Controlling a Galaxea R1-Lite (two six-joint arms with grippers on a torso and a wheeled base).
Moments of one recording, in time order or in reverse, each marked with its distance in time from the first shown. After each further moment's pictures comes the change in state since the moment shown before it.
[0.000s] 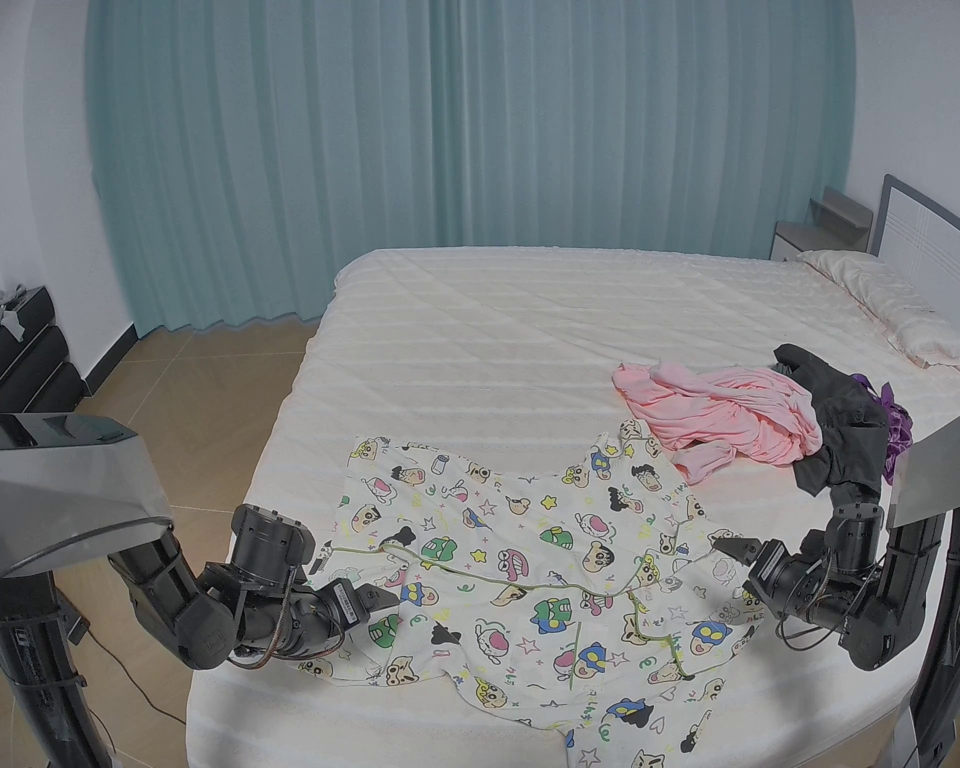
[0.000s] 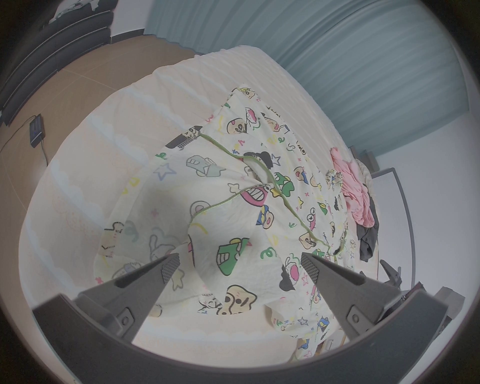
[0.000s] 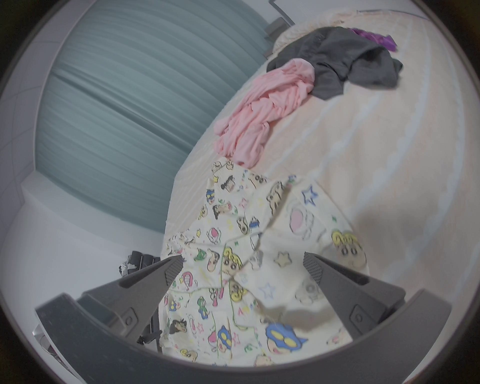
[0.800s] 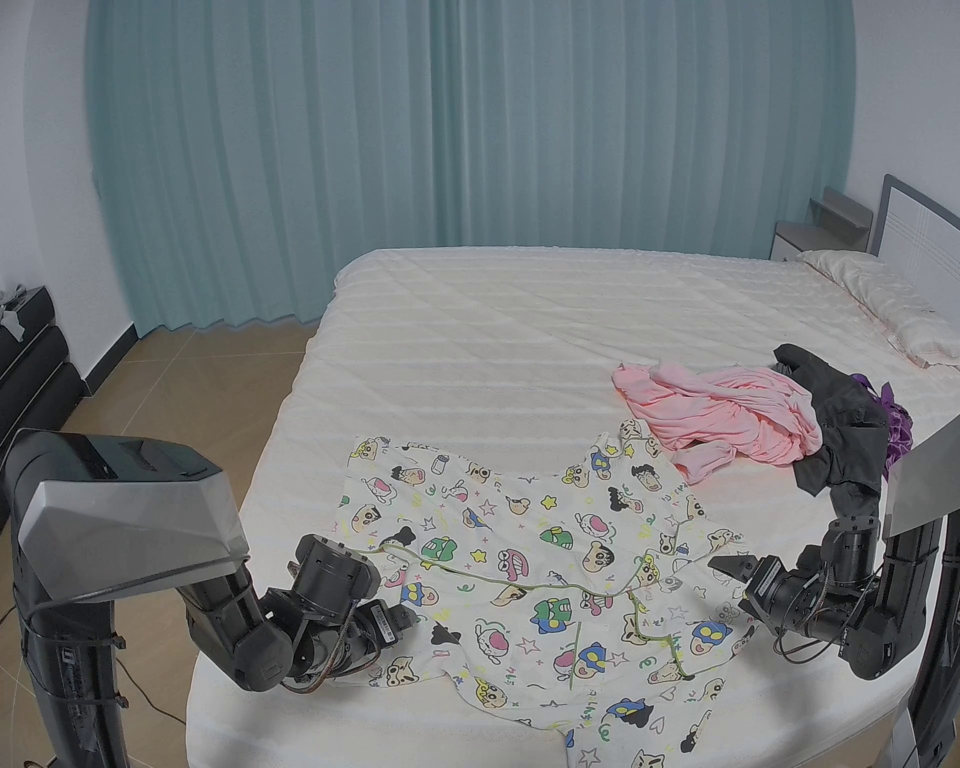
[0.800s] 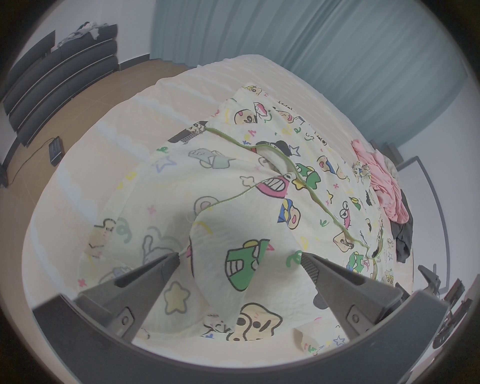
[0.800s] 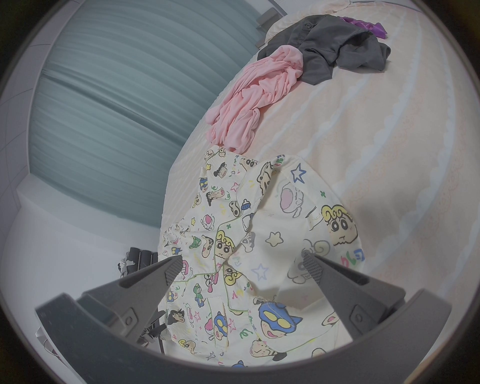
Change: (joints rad) left arm -0.136 0.126 -0.075 0.005 0.261 -0.048; right arm 0.014 0.006 0.030 -0.004 0.002 0.009
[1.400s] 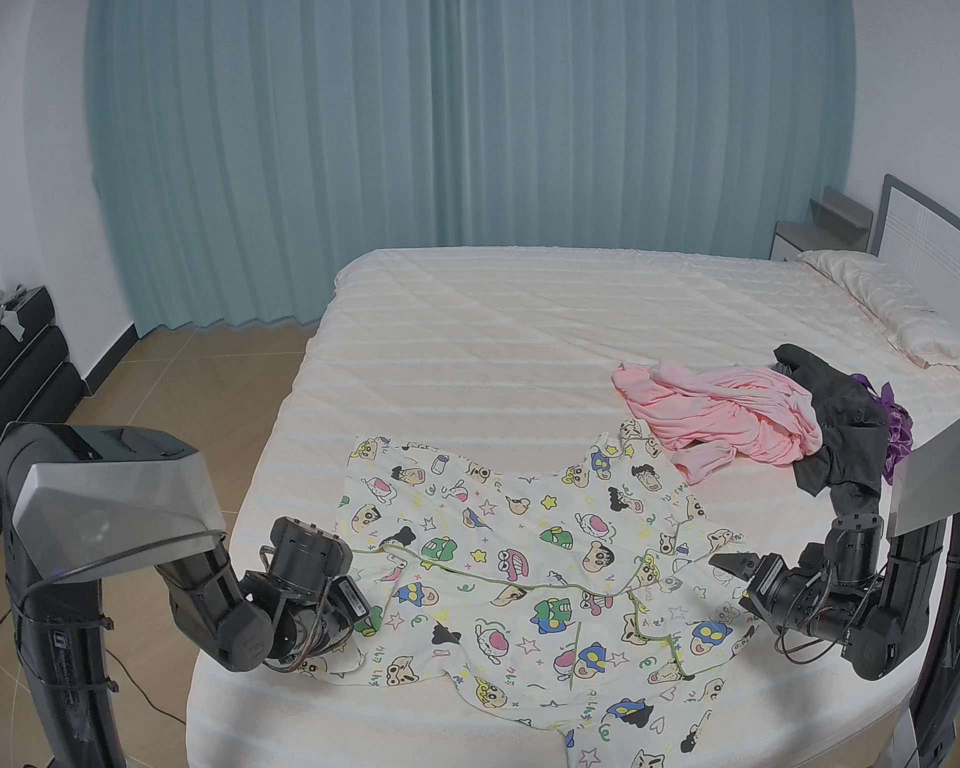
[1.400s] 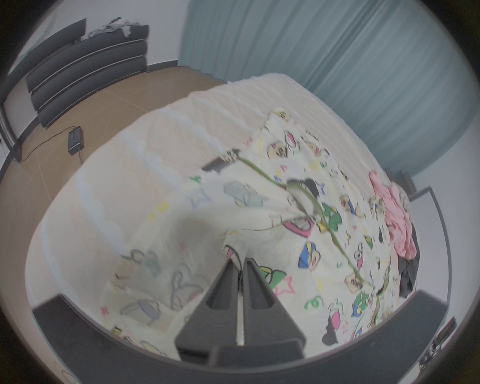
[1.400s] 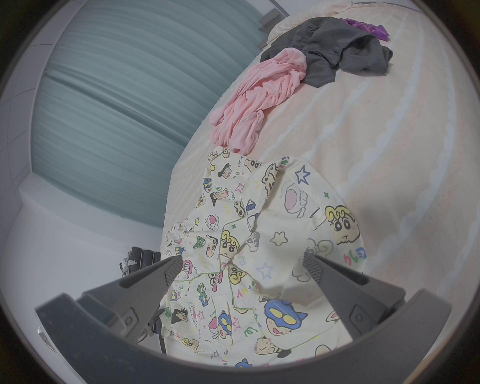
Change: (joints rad) left arm 0.103 -0.023 -0.008 -0.004 0.065 -0.039; right arm 0.006 -0.026 0.010 0.000 0.001 0.002
